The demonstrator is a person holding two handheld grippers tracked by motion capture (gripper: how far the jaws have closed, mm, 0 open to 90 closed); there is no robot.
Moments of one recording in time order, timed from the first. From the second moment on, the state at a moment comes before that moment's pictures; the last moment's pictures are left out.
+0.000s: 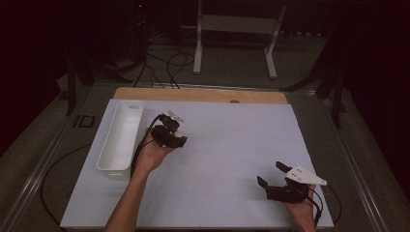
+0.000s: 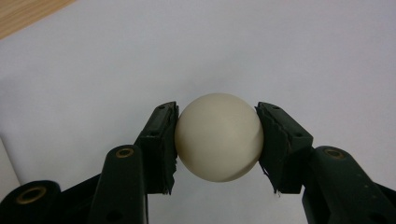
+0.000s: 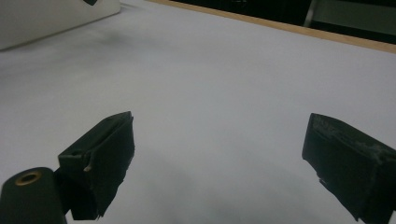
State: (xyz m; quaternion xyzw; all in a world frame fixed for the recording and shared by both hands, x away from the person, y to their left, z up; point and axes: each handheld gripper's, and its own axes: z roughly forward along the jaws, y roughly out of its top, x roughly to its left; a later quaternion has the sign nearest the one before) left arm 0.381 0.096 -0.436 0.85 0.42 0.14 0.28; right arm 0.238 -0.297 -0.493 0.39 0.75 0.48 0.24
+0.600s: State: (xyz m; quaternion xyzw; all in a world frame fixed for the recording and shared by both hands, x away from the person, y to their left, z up) left arm 0.379 0.101 -0.428 0.85 0.42 0.15 0.28; right arm 0.238 -0.296 -0.493 0.39 0.75 0.48 0.24
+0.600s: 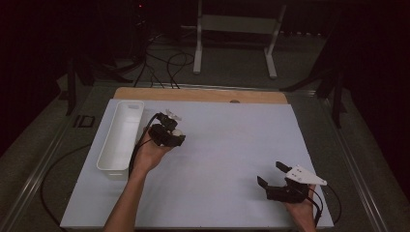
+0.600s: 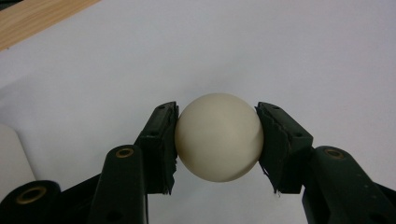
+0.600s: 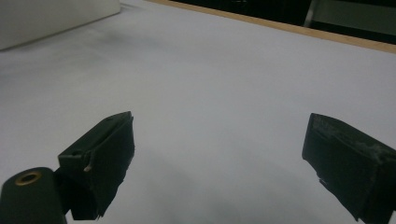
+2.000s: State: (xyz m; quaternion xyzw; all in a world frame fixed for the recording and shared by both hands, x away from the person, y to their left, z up) left arm 0.376 0.114 -0.412 0.84 0.43 0.16 0.28; right arm 0.239 -0.297 -0.493 0.39 0.75 0.48 0.24
